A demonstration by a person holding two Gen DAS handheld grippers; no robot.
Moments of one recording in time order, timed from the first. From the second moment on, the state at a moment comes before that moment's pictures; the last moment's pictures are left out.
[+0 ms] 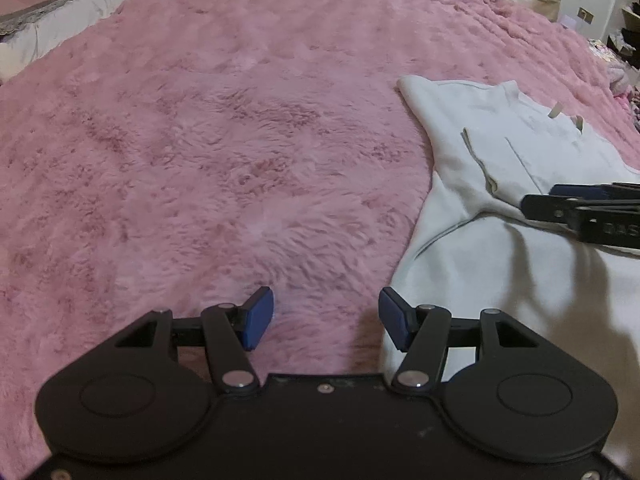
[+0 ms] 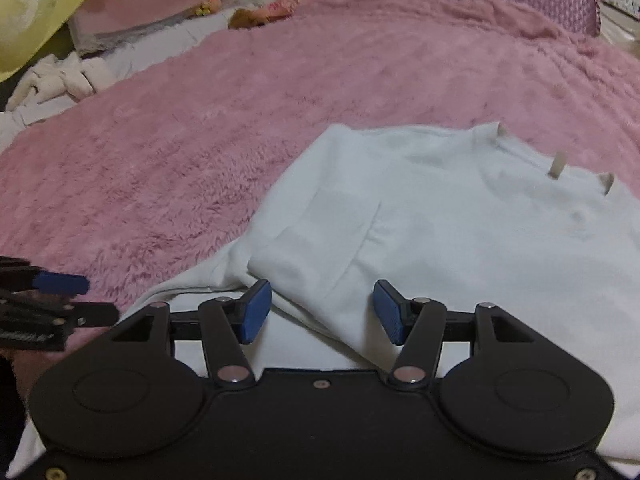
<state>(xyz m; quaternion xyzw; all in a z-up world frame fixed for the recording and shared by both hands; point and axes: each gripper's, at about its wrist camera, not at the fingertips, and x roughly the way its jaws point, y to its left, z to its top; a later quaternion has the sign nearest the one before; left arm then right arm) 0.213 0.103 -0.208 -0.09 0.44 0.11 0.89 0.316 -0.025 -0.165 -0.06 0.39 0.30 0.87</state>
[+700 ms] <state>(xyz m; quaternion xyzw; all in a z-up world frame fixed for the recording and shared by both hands) 0.204 0.116 -0.200 -0.15 0.43 0.09 0.88 0.322 0.004 -0.125 0.01 0.32 0.26 0.91</state>
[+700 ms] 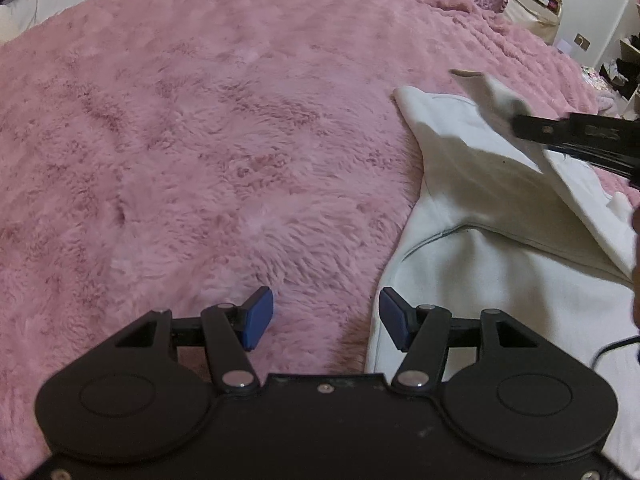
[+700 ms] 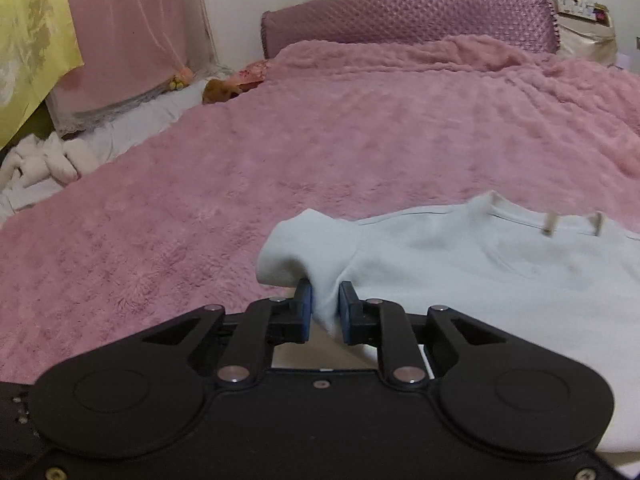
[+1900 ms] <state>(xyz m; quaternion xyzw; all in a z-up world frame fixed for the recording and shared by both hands) 0.231 0.076 -0.215 -0.06 0.46 0.12 0.88 0.210 -0.281 -0.168 0.05 0.43 0.07 0.90</state>
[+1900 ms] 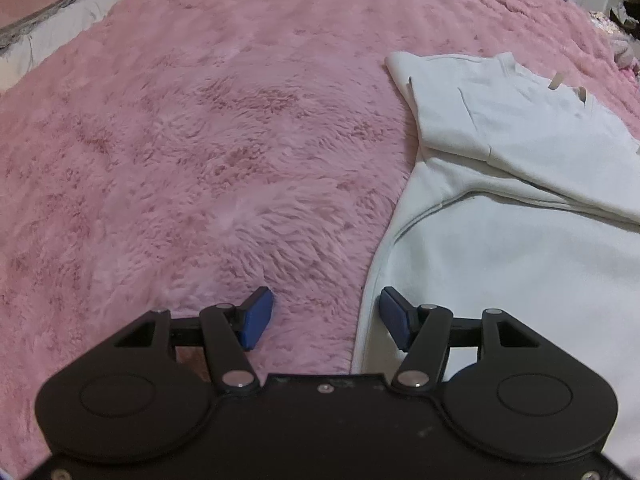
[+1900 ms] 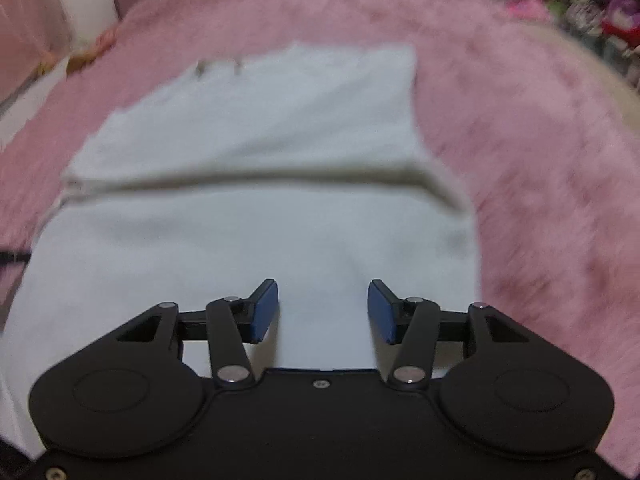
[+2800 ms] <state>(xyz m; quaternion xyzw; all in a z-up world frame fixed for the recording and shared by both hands) 0.076 0.035 -0.238 -0.13 0.57 0.09 0.81 0.044 -0.322 -0.174 0.09 0.52 0.02 0.85</state>
